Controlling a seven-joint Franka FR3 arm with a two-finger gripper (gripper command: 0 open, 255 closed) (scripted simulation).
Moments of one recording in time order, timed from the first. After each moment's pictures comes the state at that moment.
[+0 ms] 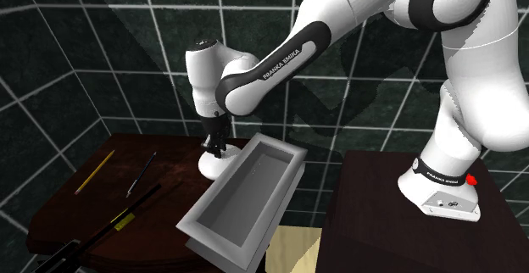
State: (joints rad) arm 0.15 0.54 0.16 -1.69 -0.15 2.23 0.38
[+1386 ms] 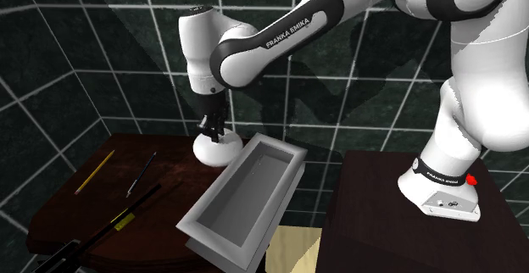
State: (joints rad) arm 0.14 0.45 0.17 -1.64 -0.13 2.10 0.36
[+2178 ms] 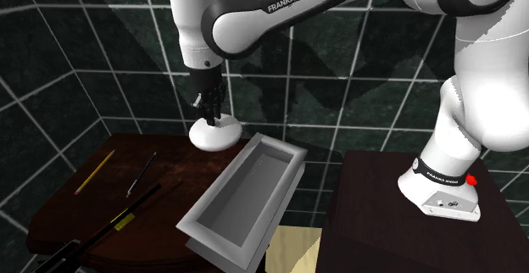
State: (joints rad) arm 0.14 0.41 0.18 -1.54 -0.11 1.95 0.35
